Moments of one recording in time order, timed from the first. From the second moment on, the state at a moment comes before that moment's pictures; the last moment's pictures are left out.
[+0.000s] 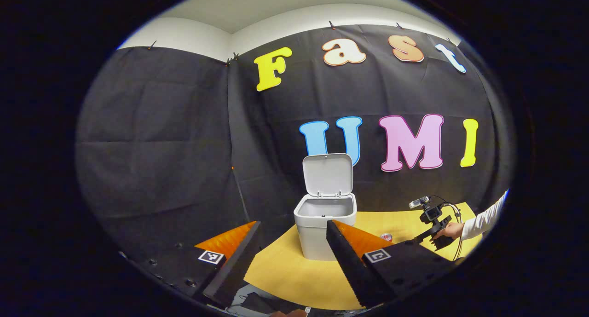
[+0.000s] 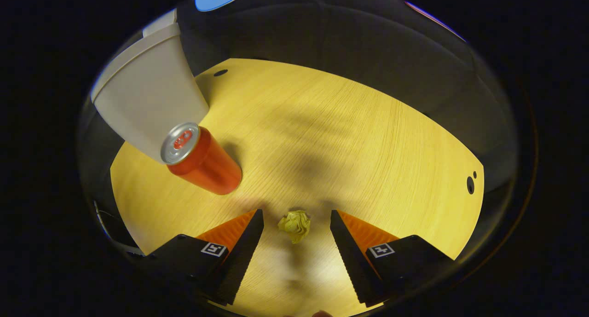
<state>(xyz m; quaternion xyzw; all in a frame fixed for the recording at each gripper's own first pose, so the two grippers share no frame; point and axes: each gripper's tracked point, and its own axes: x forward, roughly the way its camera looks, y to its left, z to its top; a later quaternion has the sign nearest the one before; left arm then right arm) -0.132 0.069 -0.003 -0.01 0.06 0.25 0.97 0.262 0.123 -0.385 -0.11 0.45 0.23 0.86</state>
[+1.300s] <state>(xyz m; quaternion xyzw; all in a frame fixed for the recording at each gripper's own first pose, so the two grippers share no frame) -0.079 0.108 -0.021 -0.03 0.05 0.15 0.99 0.231 0.263 -0.070 -0.04 0.13 0.35 0.93</state>
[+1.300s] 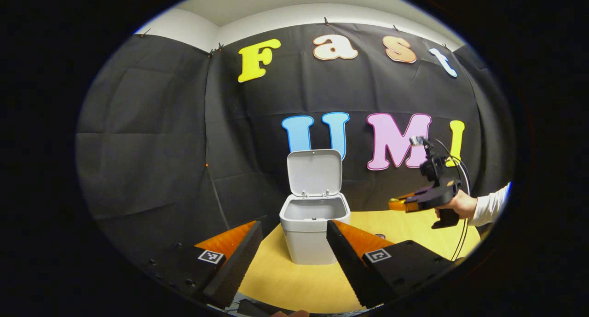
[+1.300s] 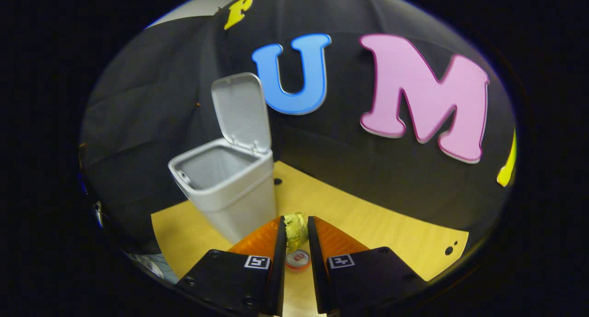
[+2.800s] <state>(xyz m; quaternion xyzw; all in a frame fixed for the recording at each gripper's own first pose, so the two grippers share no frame) 0.047 -0.022 -0.136 -0.05 0.09 -0.02 0.99 0.209 0.276 0.031 -0.10 0.05 0.38 0.92</state>
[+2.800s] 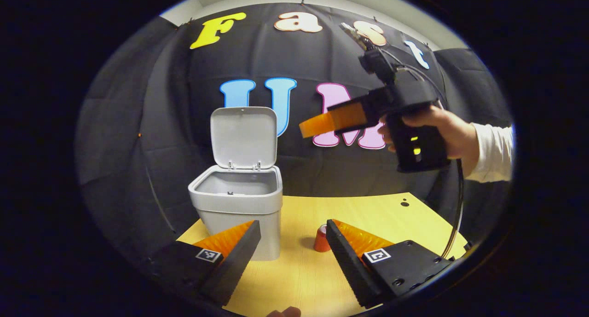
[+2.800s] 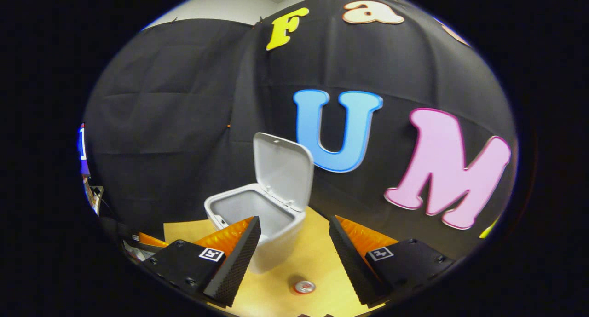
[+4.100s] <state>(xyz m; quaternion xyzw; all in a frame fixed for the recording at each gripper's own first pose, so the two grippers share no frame) 0.256 -0.130 -0.372 -0.04 0.22 -0.05 0.97 0.193 0.071 0.040 -0.13 0.08 0.25 0.96</state>
